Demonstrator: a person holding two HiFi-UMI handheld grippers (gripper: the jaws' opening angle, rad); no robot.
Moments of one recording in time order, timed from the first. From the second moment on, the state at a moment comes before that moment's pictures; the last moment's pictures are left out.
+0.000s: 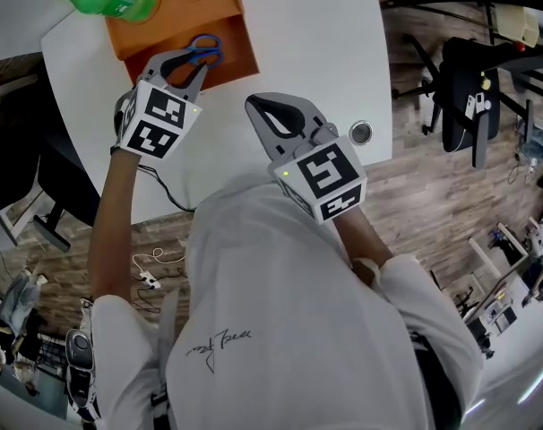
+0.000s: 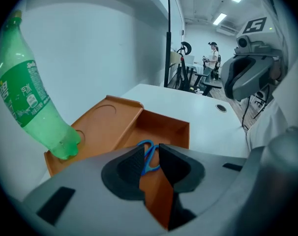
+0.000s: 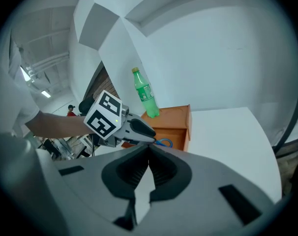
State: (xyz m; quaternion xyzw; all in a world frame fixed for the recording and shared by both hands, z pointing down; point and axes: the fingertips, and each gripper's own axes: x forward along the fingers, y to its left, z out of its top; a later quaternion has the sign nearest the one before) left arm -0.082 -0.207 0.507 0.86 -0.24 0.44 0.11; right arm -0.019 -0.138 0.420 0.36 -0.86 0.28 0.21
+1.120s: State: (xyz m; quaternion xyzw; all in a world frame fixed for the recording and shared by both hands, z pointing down) left arm -0.069 -0.220 0.560 0.83 -0.15 0.54 0.04; right arm -0.014 -0.142 0.433 0.37 -0.85 0.30 0.21
